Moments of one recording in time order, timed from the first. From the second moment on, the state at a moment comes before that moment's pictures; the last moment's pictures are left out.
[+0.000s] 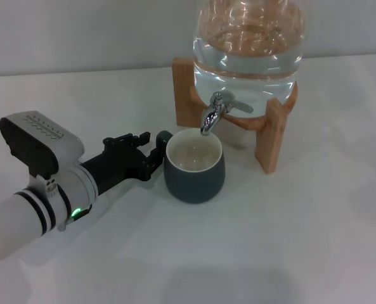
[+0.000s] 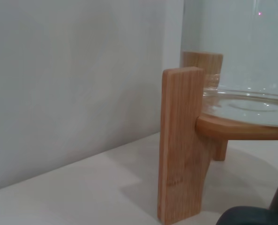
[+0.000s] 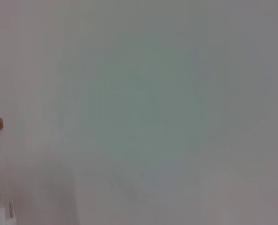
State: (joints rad) left arm -0.79 -2.10 0.33 -0.12 -1.34 -0.87 2.57; right arm 0.17 2.00 -0.42 -0.85 1.69 1.35 -1.82
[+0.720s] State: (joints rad) left arm -0.75 -2.09 0.32 -0.11 -1.34 -0.97 2.58; right arm 0.17 2.00 -0.40 -0.84 1.69 1.35 -1.83
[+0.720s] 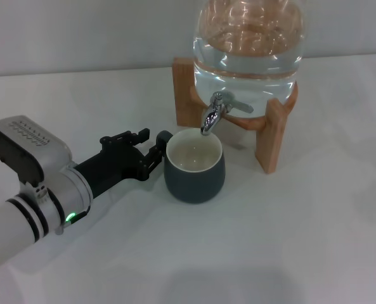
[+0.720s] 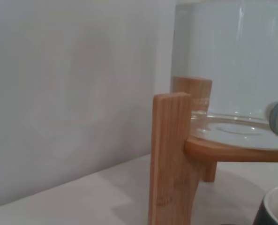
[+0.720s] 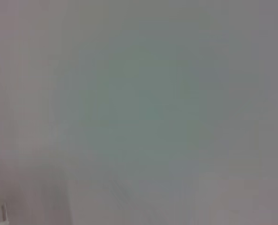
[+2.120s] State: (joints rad) left arm -0.61 -2.09 0.32 -0.03 -1.50 -1.10 2.55; right arm 0.16 1.98 -0.38 -0.82 1.69 1.34 -1.83
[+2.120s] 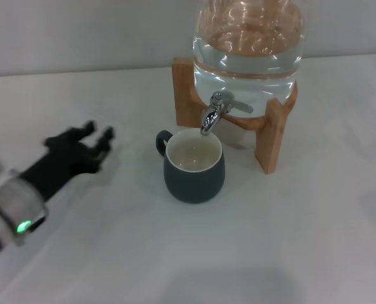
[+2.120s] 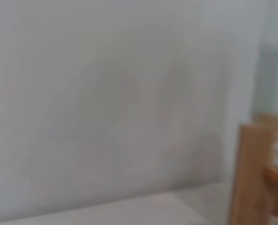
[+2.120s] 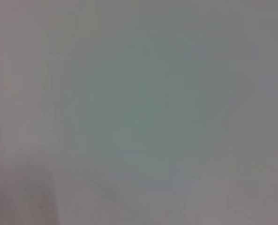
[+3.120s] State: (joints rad) left arm -0.35 -2.08 0.33 0.45 -1.67 -1.68 2.13; right arm 0.17 1.98 -0.40 -0.81 1.53 1.39 -1.82
